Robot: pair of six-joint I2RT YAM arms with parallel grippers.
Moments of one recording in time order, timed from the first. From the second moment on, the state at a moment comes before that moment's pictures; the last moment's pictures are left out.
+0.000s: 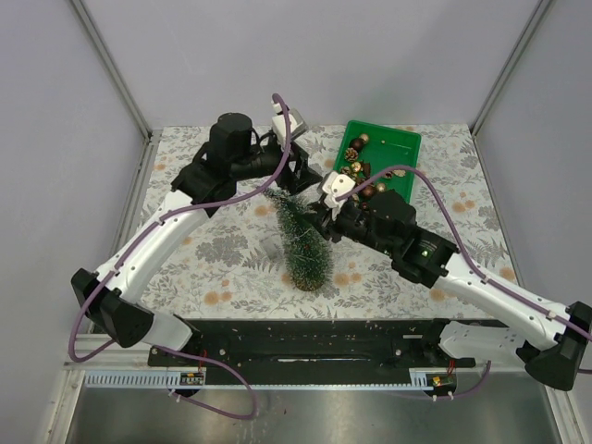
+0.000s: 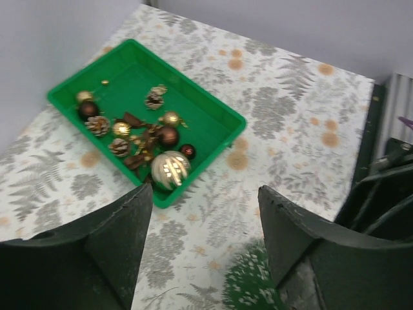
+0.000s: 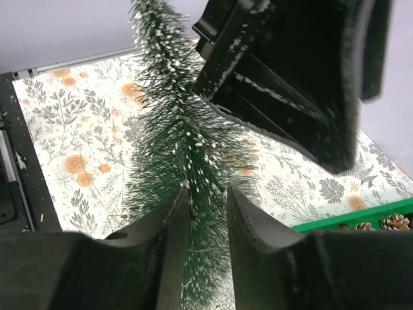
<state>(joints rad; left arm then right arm) -0.60 1.43 1.54 -0.38 0.56 0.10 0.93 1.09 1.05 -0.08 -0.06 -0.17</state>
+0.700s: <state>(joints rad) -0.54 1.26 1.59 -0.51 0.22 0.23 0.93 0.97 1.08 -0.15 0.02 -0.11</state>
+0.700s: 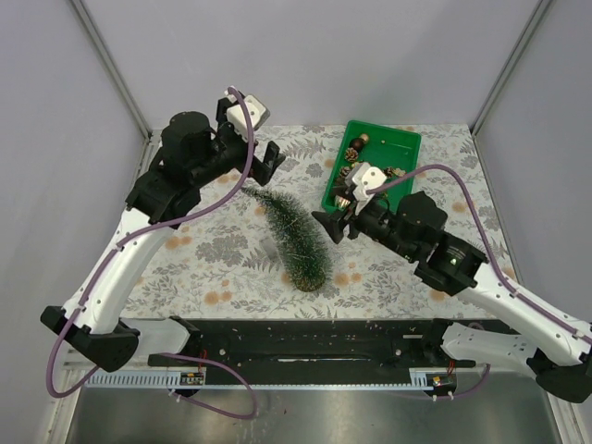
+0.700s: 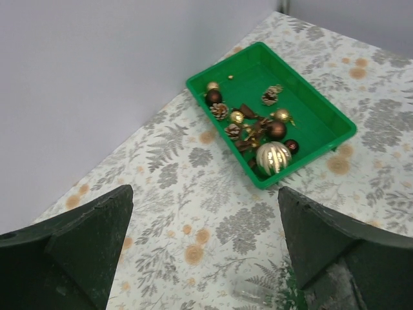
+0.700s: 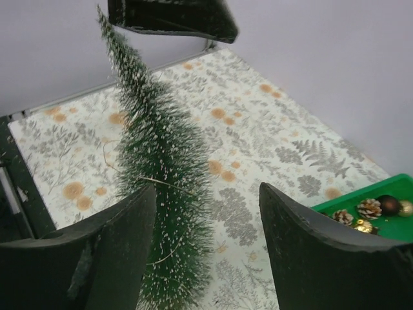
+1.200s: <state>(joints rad) -0.24 1.42 2.00 -0.89 0.23 0.16 0.36 1.40 1.42 -0.23 0.07 0.20</state>
